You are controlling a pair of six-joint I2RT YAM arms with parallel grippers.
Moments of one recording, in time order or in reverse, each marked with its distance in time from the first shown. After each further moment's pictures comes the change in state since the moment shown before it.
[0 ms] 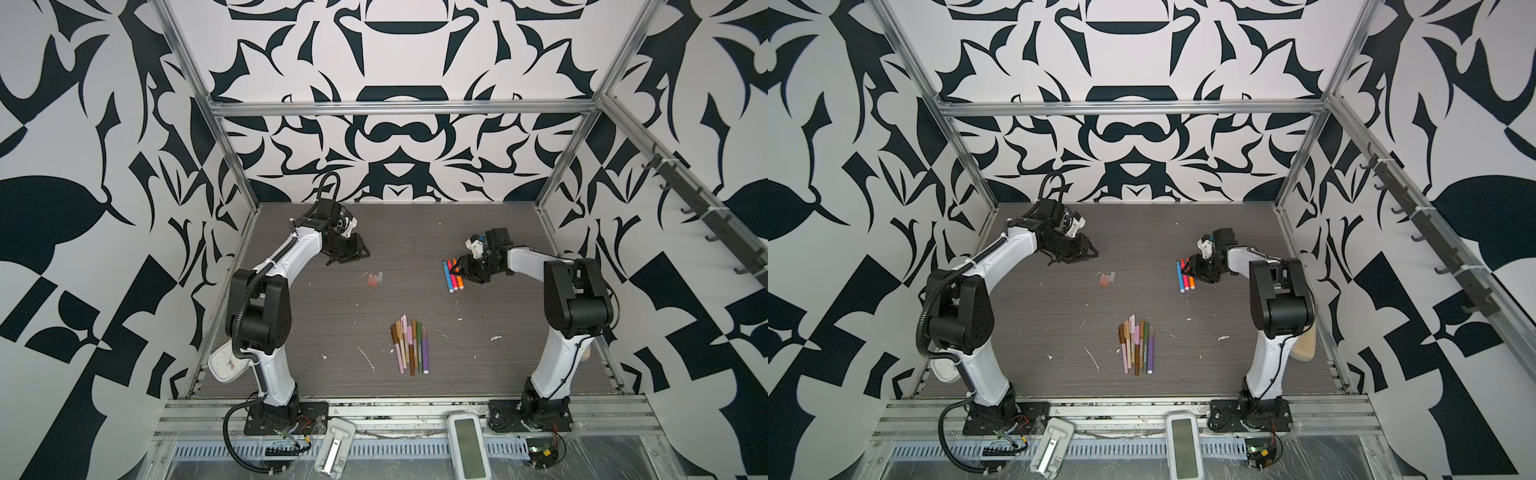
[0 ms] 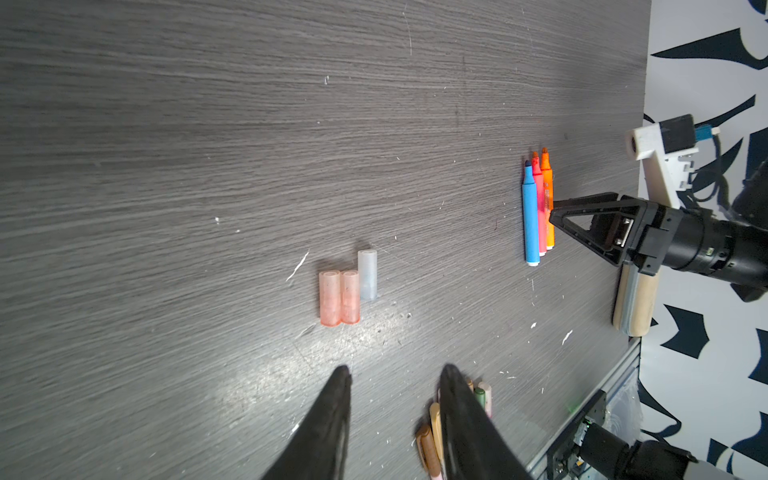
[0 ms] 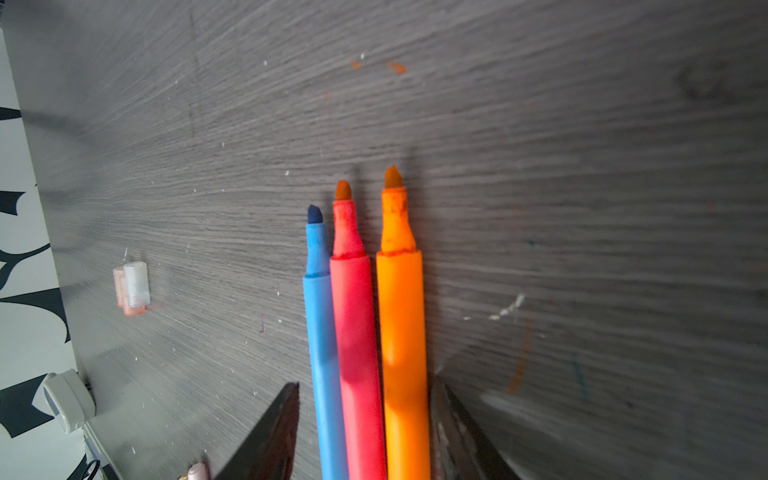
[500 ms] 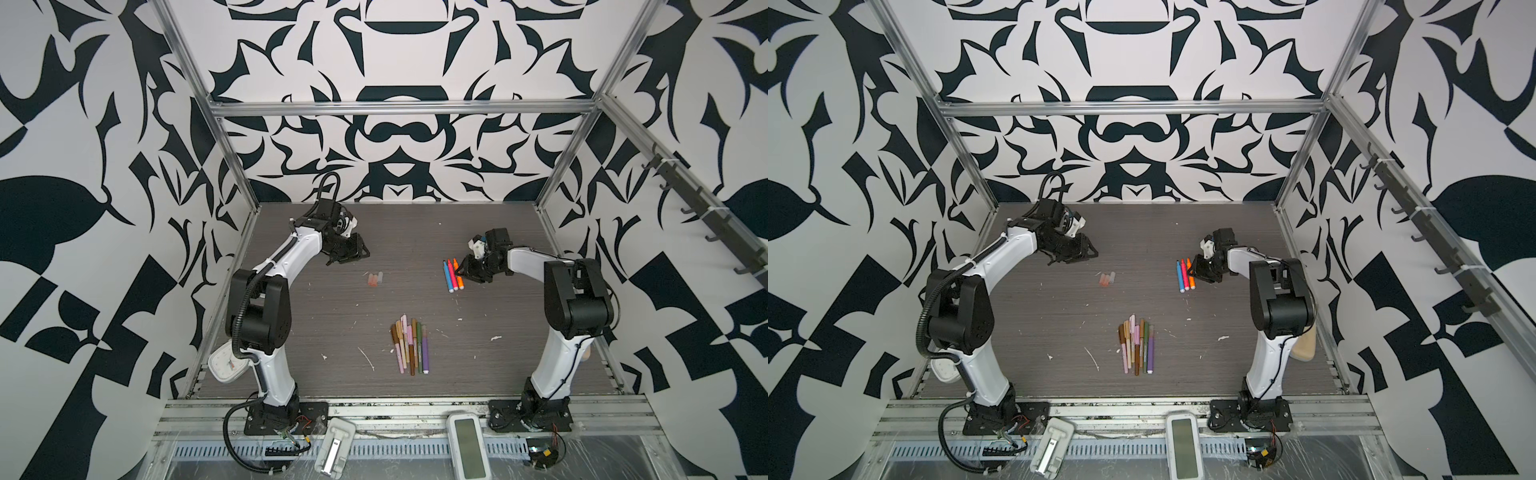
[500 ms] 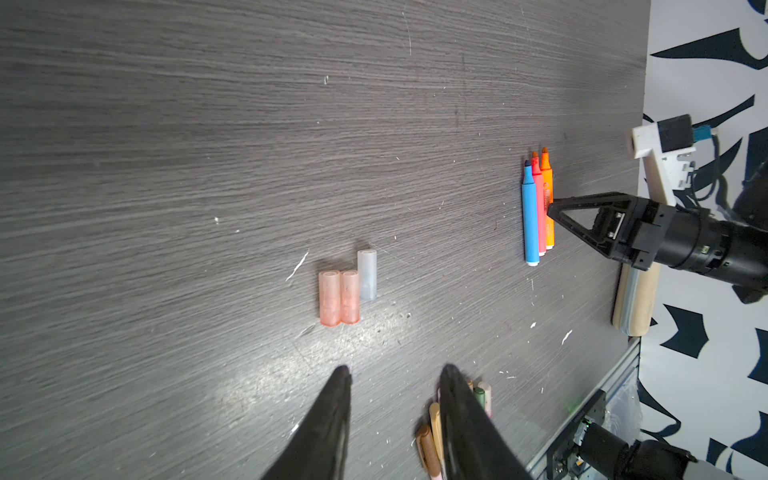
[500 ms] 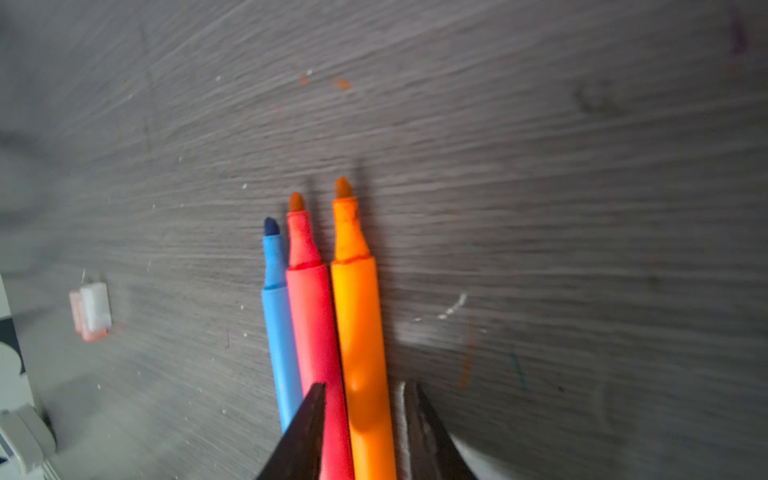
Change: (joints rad) left arm 0.000 0.000 0.000 0.000 0.002 0.000; right arm 0.000 -0.005 -0.005 -0.002 0.095 0.017
